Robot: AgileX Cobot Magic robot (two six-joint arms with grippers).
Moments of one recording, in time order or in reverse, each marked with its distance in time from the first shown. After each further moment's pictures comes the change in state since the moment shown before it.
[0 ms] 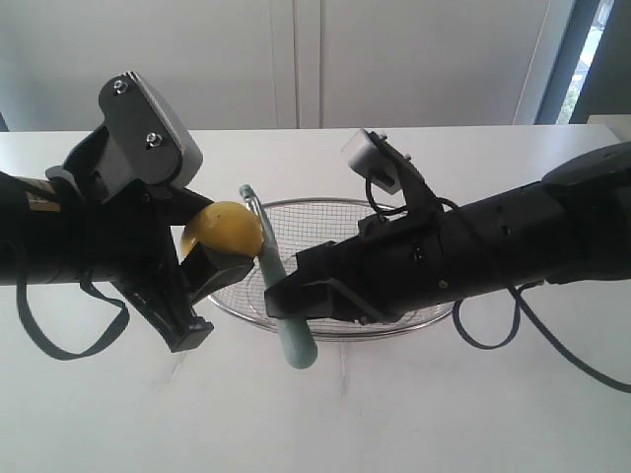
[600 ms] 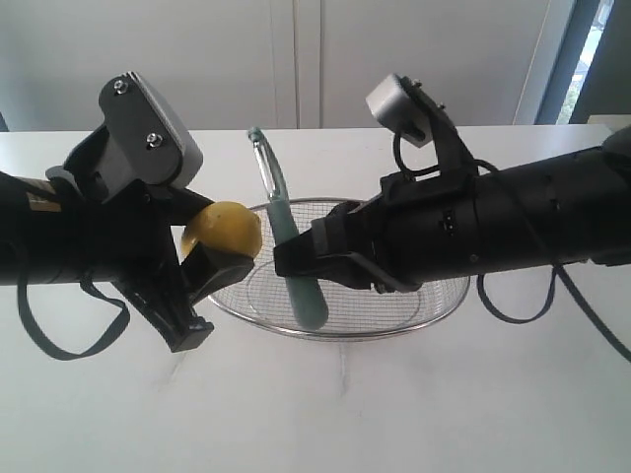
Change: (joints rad) left arm 0.000 0.000 0.000 0.000 -0.001 0.000; right arm -0.002 -0.154 0.000 -0.029 -0.061 0.008
